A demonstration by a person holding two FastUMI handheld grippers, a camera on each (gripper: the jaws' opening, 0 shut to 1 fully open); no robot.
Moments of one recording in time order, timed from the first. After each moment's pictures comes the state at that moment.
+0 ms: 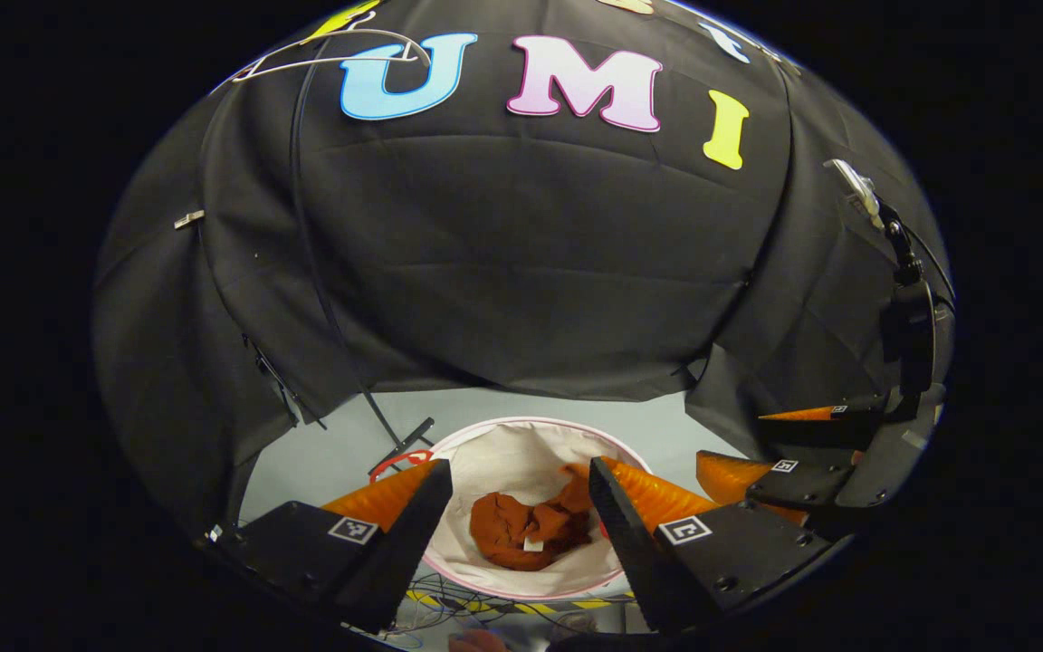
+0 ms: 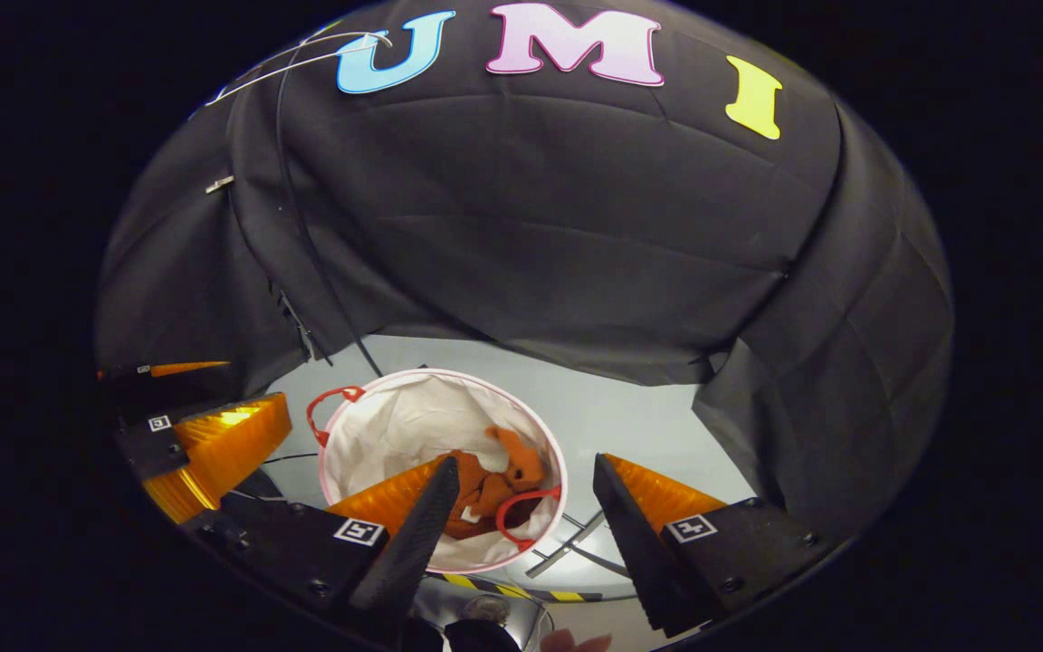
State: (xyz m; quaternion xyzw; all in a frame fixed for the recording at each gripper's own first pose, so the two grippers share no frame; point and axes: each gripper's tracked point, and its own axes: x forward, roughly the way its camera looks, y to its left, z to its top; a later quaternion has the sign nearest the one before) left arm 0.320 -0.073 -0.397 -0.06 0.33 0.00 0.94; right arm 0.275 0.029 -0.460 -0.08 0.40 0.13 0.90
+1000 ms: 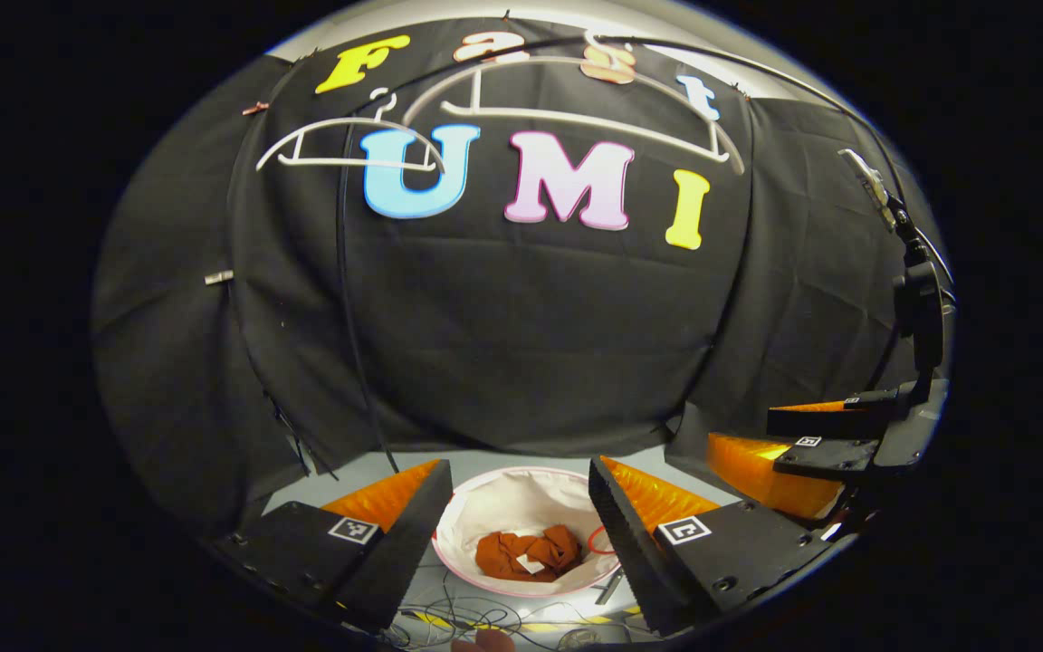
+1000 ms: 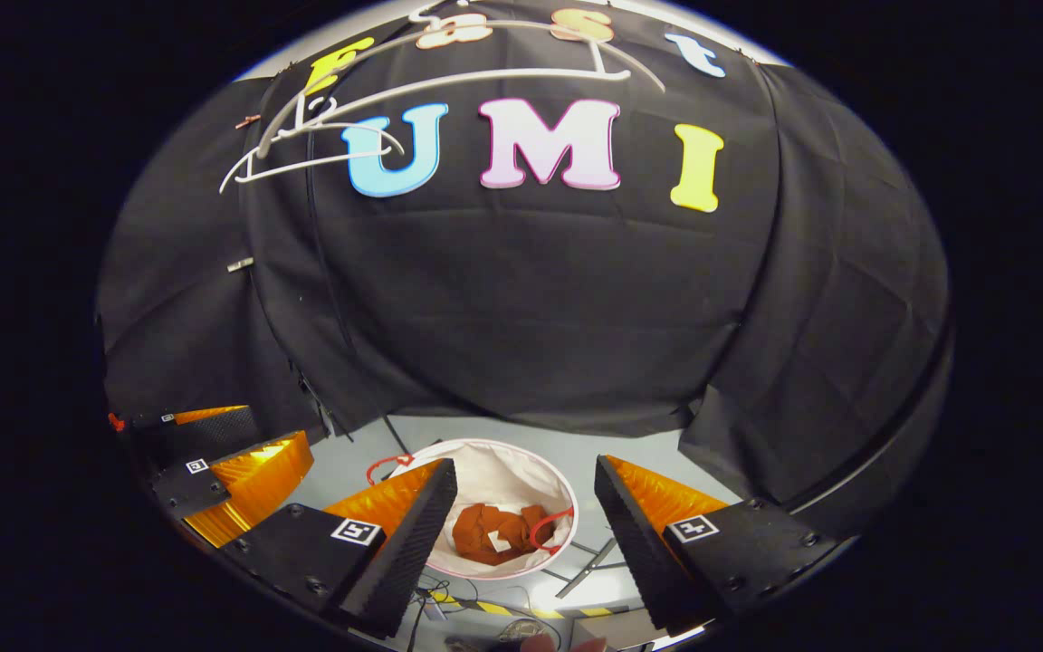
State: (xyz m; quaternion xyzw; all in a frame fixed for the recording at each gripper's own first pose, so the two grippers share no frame) left arm 0.221 -0.040 -0.230 -0.05 0.18 -0.02 0.98; right arm 0.192 0.046 -0.265 -0.04 0.25 0.09 0.96
